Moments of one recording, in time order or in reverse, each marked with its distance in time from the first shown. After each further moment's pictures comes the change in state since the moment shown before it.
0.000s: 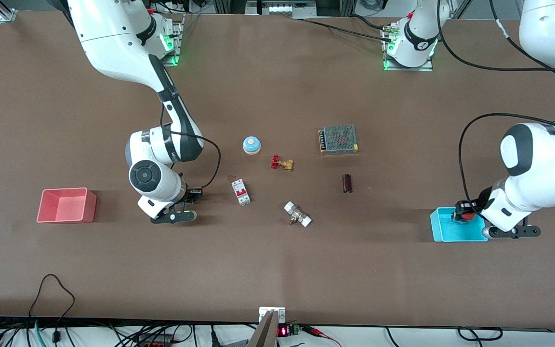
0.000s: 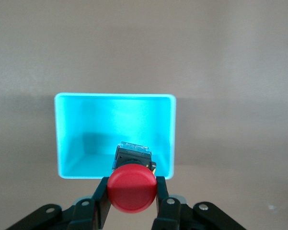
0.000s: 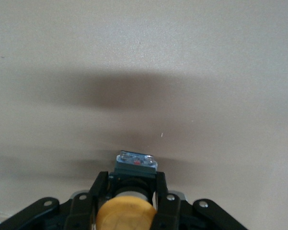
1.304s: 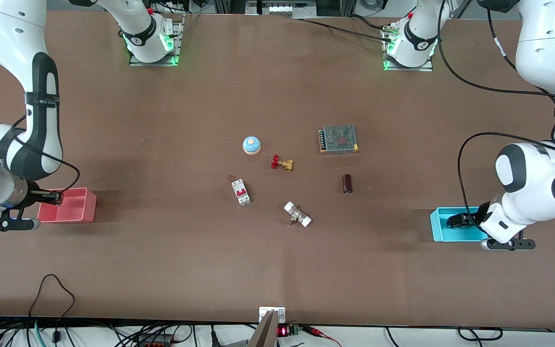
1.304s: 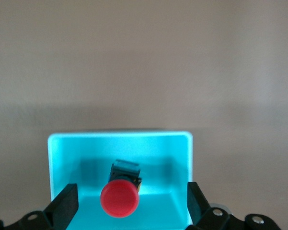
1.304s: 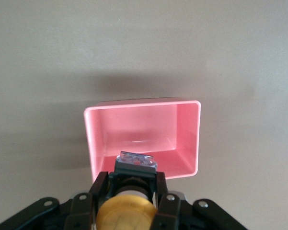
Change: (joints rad) left arm 0.021 0.103 -0.022 0.079 -0.006 0.112 0.041; right arm -0.214 -0.073 -0.365 0.090 0.000 -0.217 -0.418
